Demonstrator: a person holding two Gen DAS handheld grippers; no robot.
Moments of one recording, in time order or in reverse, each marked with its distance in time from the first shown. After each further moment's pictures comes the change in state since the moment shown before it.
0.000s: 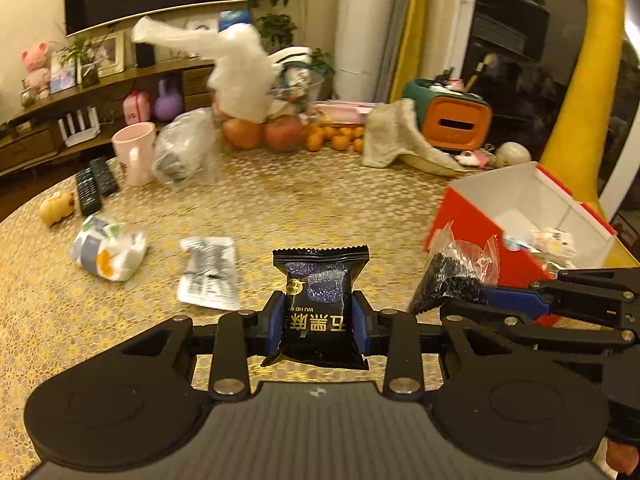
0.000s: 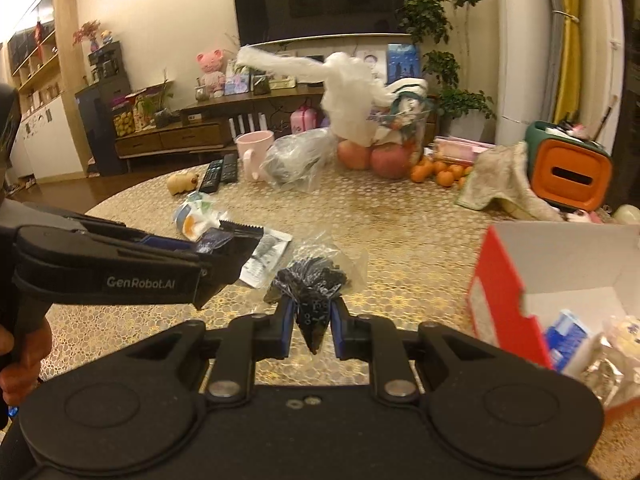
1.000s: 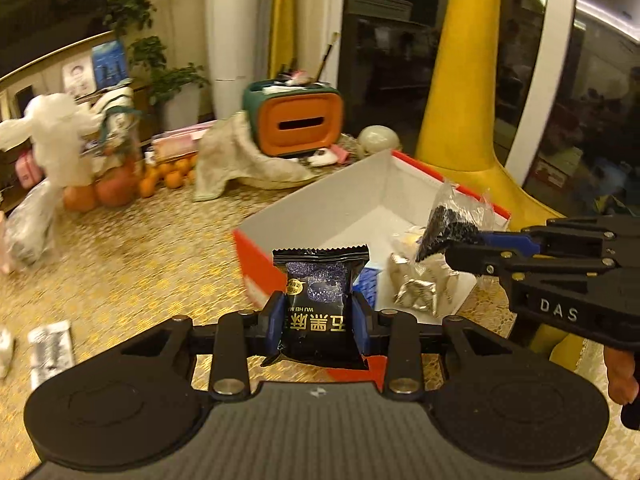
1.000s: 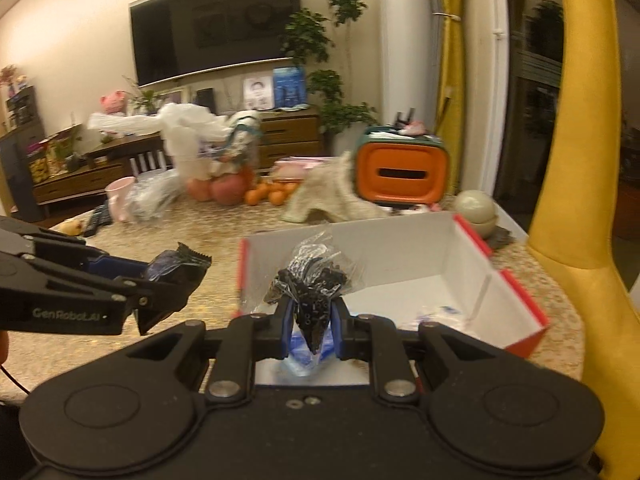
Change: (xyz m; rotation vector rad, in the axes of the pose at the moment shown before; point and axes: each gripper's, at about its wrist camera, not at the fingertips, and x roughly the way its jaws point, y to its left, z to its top) left arm 0.041 -0.175 0.044 0.235 0.016 -0.217; right arm -0.082 -0.167 -0.017 0.121 -0.078 -0.245
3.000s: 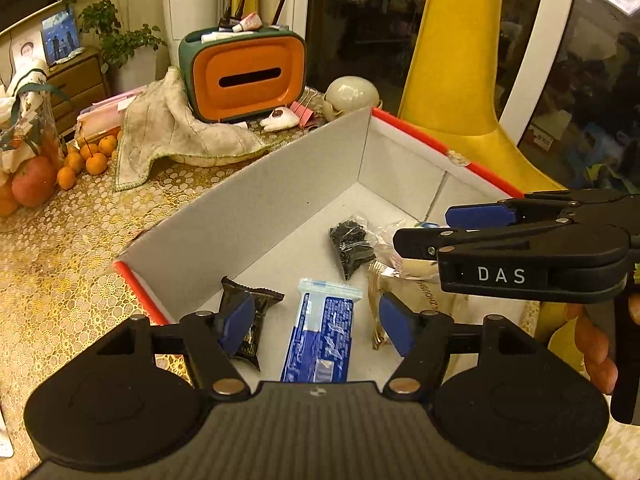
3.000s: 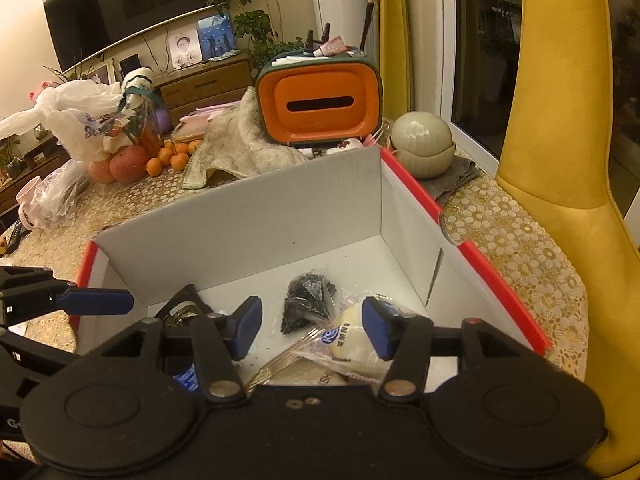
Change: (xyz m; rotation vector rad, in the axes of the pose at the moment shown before) left arm 0.121 -0.021 0.034 0.027 0.132 -0.080; right arm 0.100 -0.090 0.010 0.157 0.187 -0.082
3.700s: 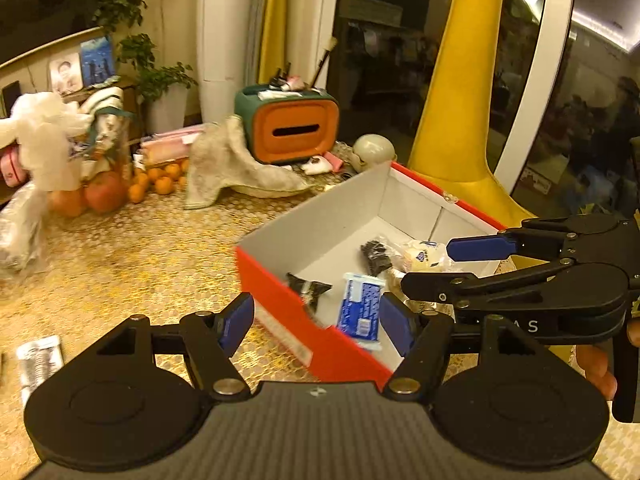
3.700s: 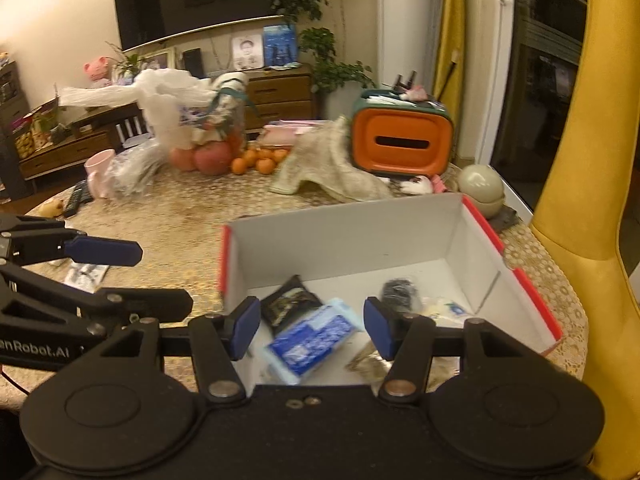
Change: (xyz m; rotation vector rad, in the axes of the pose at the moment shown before) left arm -0.120 0.045 -0.043 -0.046 -0.152 0.027; right arm -0.075 0.093 -0.013 -0.164 -0.047 0.060
